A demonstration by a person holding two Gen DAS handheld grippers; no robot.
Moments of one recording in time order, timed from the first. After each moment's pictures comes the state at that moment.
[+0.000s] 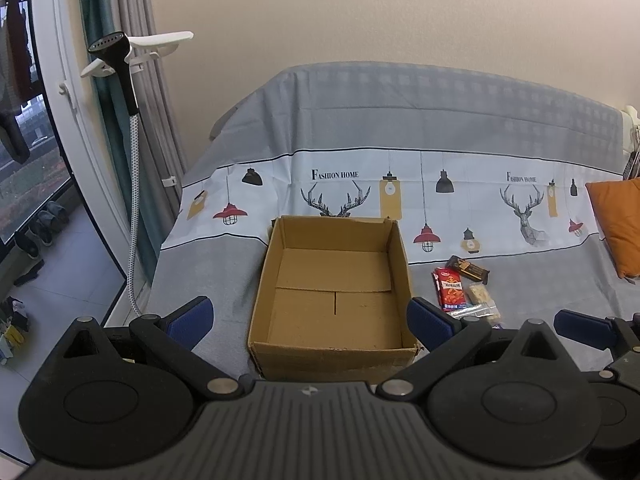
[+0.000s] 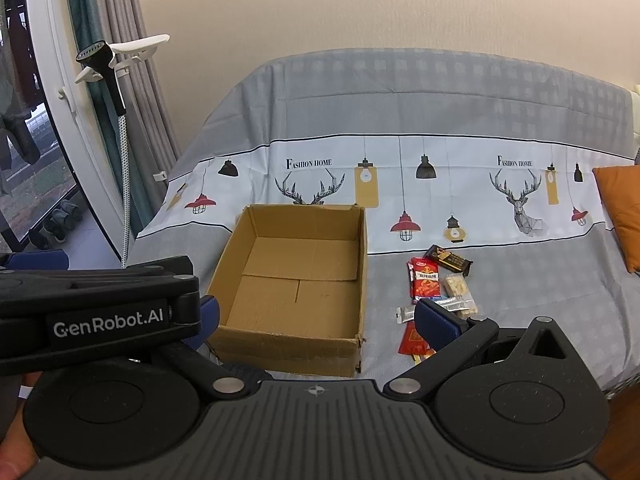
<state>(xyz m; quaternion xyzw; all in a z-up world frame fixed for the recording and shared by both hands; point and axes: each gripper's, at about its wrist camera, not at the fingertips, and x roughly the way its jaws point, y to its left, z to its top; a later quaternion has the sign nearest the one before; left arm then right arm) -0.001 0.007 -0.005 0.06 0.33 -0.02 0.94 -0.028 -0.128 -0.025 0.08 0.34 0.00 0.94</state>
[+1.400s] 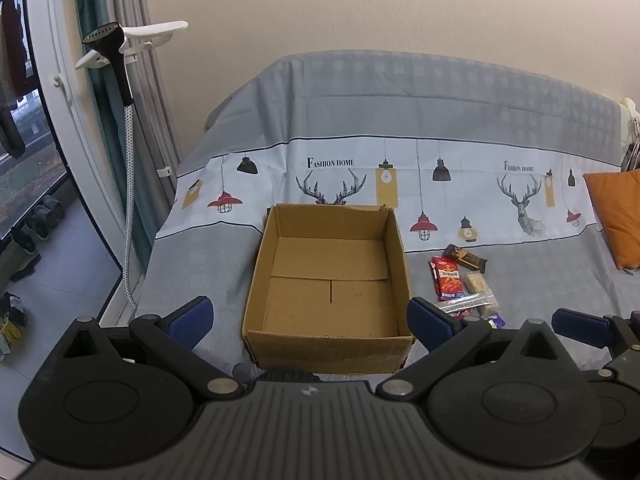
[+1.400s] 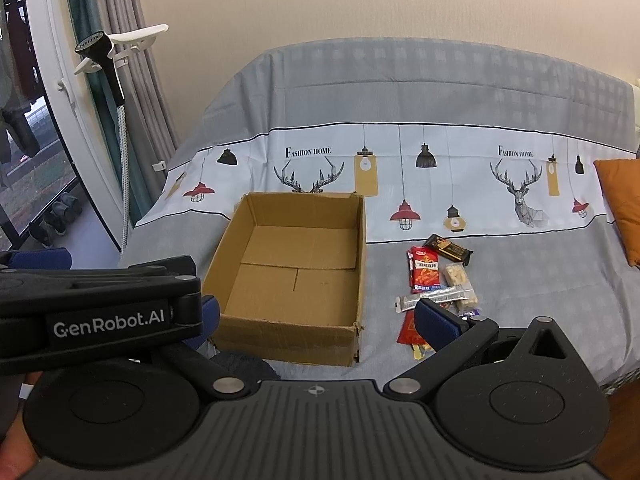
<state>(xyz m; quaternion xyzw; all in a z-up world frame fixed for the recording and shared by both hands) -0.001 0.008 -0.018 0.07 0.34 -0.03 0.94 -0.025 -0.132 -0.030 0.08 0.35 0.00 0.93</state>
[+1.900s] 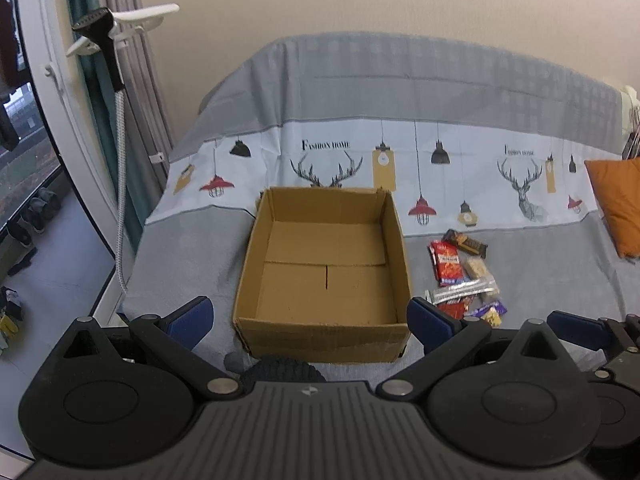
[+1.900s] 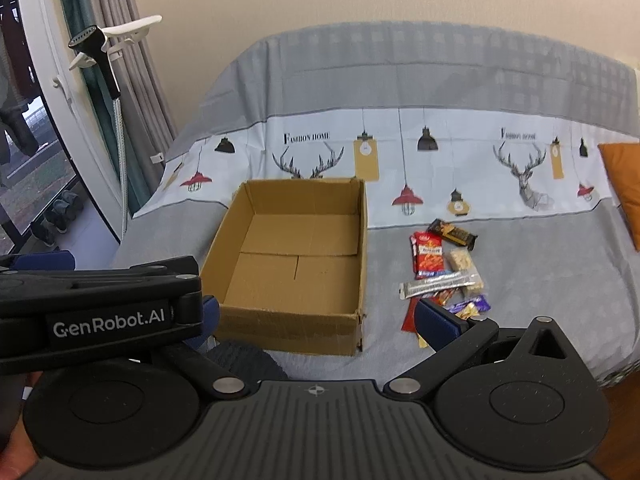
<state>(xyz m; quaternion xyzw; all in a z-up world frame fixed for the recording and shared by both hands) 0.013 0.000 -0.047 0.07 0.36 -0.04 0.93 -0.018 -0.137 -0.055 0.09 0.37 0.01 0.92</state>
